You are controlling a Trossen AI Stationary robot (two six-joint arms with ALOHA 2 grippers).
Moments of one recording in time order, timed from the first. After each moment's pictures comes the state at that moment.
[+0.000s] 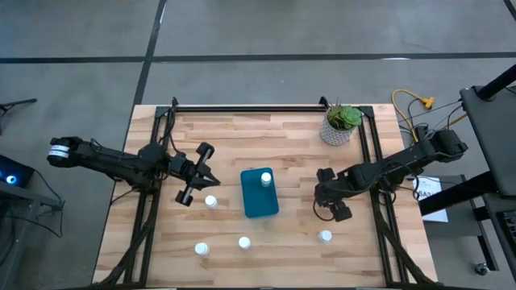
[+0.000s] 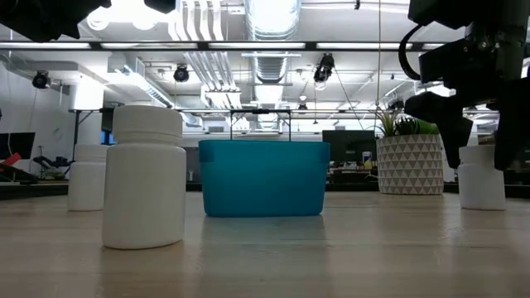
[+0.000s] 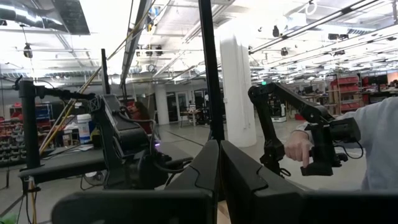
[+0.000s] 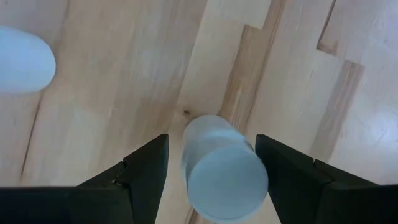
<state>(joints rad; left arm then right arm) -0.06 0.90 0.42 0.87 0.34 -0.01 0.29 1.31 0.72 -0.74 0.03 0.01</state>
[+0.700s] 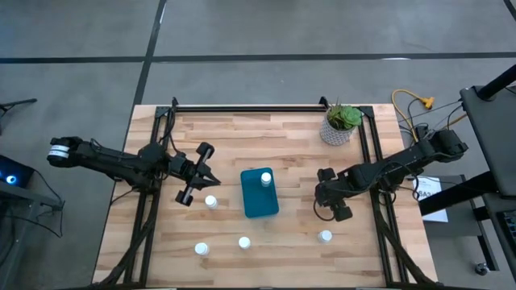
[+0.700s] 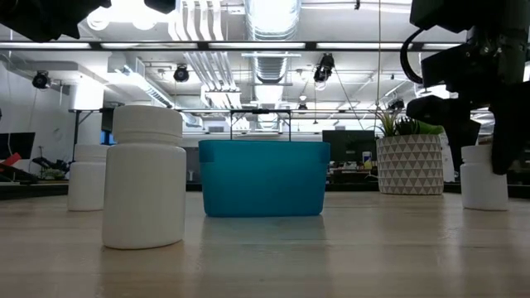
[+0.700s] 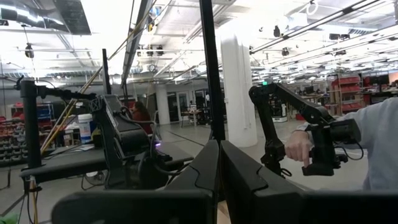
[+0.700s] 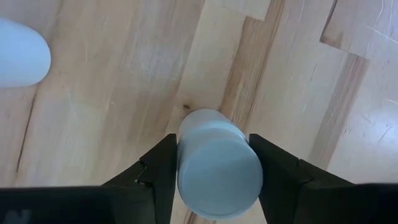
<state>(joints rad) -0.06 0.90 0.42 0.87 0.33 -0.01 0.29 1.31 0.70 -0.73 0.03 0.01</state>
